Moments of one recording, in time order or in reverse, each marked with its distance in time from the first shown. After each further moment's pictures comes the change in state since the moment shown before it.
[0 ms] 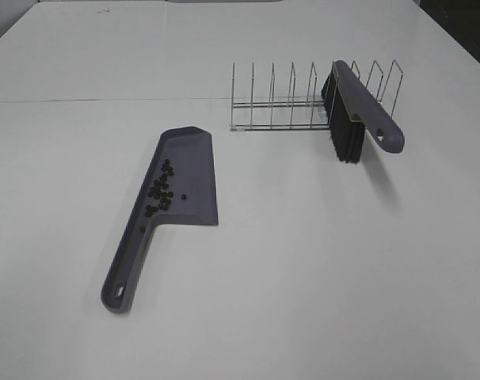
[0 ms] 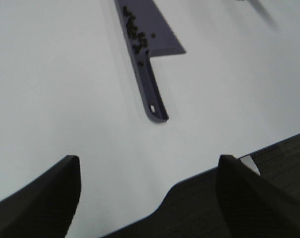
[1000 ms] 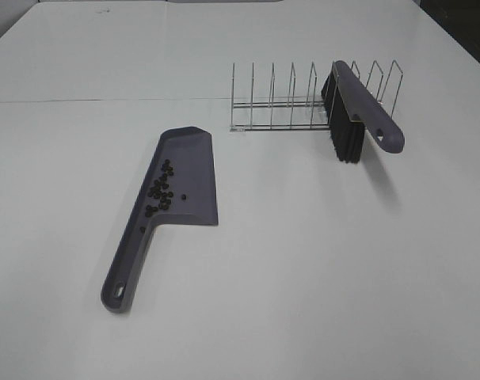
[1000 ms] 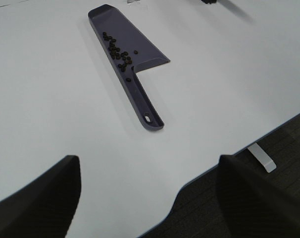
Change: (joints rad) left arm 0.000 -0.036 0.007 -0.017 0.007 0.147; right arm 0.000 -0.232 0.056 0.126 0.026 -0.164
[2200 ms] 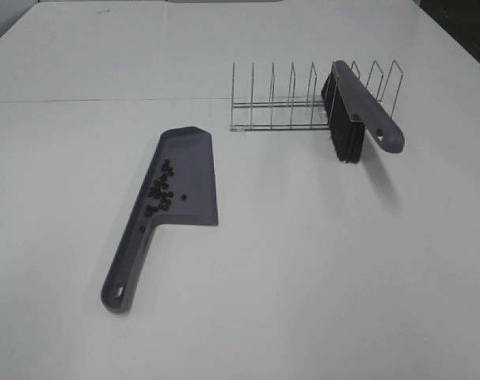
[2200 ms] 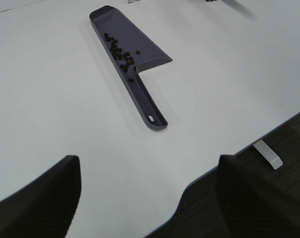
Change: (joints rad) left arm 0.002 0.000 0.000 0.007 0.000 0.027; right arm -0.089 0.000 0.000 0.000 0.000 0.000
